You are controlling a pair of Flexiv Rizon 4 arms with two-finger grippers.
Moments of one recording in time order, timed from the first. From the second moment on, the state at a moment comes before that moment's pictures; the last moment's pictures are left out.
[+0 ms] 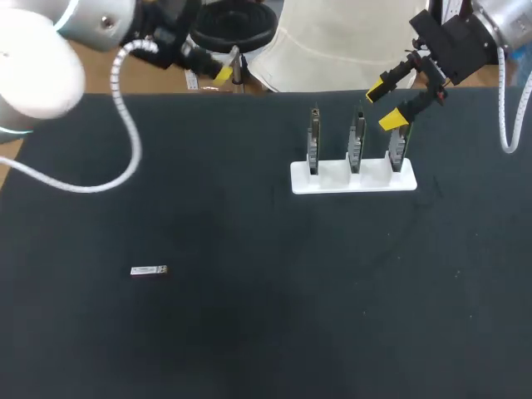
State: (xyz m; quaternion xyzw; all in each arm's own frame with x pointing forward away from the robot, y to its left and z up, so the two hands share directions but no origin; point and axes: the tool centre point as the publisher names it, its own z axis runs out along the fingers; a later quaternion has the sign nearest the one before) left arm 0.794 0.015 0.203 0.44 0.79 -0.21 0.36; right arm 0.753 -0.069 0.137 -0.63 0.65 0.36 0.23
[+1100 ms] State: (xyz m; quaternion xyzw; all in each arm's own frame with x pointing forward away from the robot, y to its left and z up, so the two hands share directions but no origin) left arm 0.761 -0.166 0.239 0.51 0.54 -0.44 0.50; right arm 0.753 -0.069 0.137 -0.63 0.65 0.36 0.23
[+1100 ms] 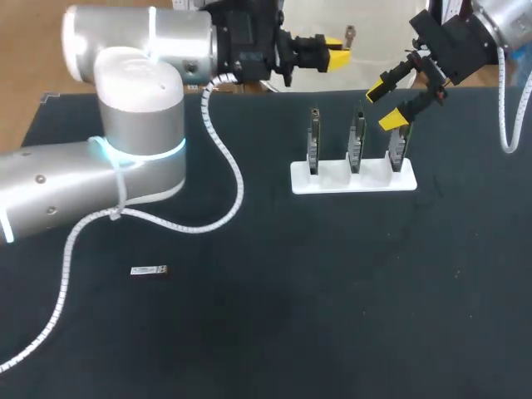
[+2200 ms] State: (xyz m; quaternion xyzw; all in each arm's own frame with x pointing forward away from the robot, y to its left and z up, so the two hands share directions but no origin) left arm 0.747 -0.192 0.194 0.51 0.51 -0.49 0.49; right arm 0.753 -0.069 0.137 -0.63 0.65 0.36 0.23
